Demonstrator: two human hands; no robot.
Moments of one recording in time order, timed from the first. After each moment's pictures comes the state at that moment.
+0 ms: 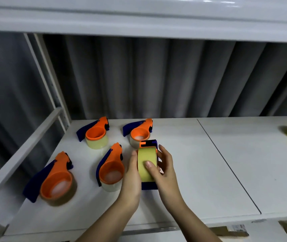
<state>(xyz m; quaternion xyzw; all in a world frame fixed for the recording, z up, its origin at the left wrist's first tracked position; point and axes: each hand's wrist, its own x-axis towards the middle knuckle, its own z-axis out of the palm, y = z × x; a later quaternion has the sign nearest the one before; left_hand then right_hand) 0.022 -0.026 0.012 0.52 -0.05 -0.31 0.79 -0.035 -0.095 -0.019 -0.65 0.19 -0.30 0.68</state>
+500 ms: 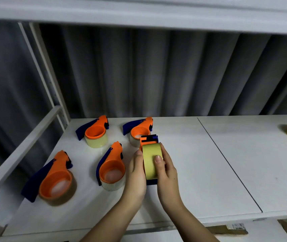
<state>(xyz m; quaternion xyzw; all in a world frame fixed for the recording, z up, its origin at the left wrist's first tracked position) 0.023 -0.032 0.001 0.58 -0.10 -0.26 0.76 -0.028 -0.088 -0.020 -0.64 0.20 -0.33 0.66</state>
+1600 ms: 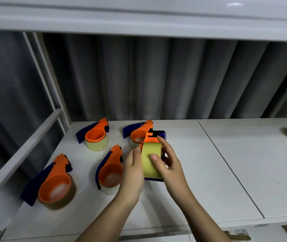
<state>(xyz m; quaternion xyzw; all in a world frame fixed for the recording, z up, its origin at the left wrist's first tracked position) 0.031 -0.033 0.025 0.64 -0.10 -0.21 0.73 -0.034 -0.113 0.005 -0.70 0.15 -0.29 0.63</state>
